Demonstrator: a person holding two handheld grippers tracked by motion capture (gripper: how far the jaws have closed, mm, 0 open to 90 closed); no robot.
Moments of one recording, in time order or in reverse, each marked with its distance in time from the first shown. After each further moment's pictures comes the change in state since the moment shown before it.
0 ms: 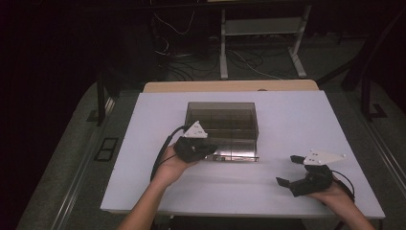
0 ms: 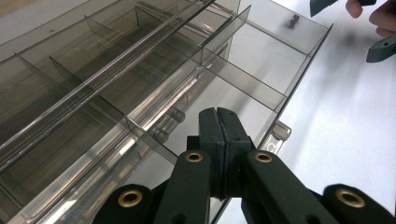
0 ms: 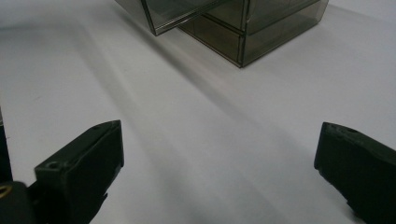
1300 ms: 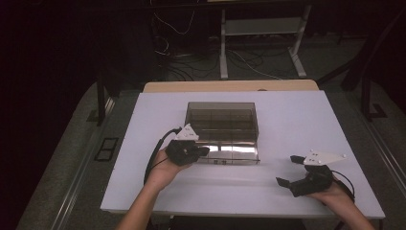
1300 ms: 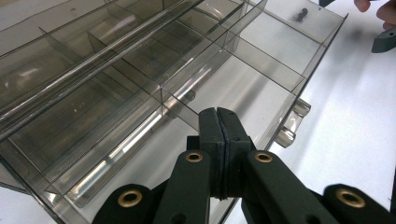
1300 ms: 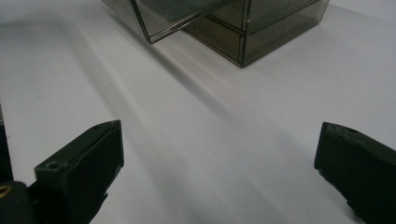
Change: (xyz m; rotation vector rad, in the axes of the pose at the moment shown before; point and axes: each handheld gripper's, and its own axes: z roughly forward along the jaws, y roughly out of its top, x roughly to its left) left arm 0.003 -0.015 -0.015 -0.001 0.022 -0.047; right arm 0.000 0.000 0.000 -0.001 0.000 0.001
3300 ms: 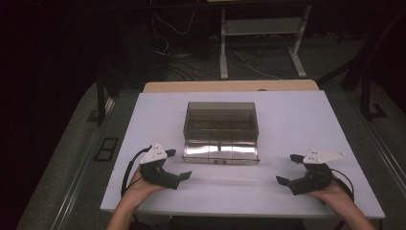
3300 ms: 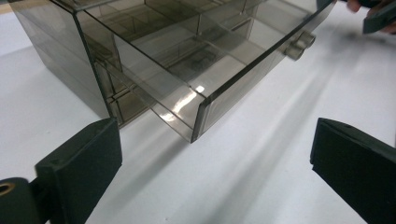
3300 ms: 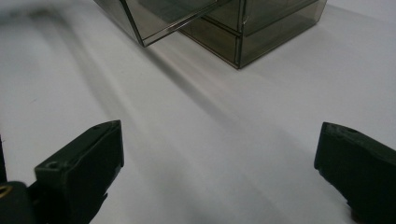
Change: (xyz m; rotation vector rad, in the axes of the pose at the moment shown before) left arm 0.010 -0.080 -0.038 -0.172 0.045 -0.042; right arm -0.003 0.002 0.002 -0.002 0.000 0.010
